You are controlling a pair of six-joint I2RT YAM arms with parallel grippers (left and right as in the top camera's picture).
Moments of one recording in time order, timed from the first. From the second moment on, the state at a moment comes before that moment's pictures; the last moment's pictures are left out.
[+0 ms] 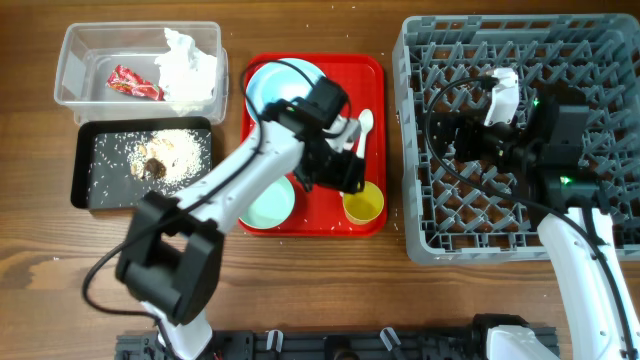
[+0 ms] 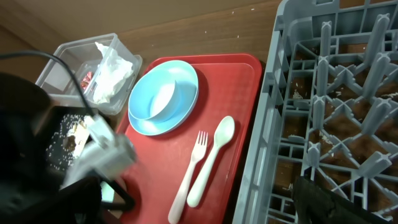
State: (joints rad) left arm -0.60 1.88 1.42 -0.93 0.39 -0.24; right arm -0.04 1.21 0.96 -0.43 -0.58 0.13
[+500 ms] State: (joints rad) left arm -0.64 1.96 1.42 -0.97 0.33 -0.24; right arm -0.04 1.21 0.96 -0.45 -0.58 0.13
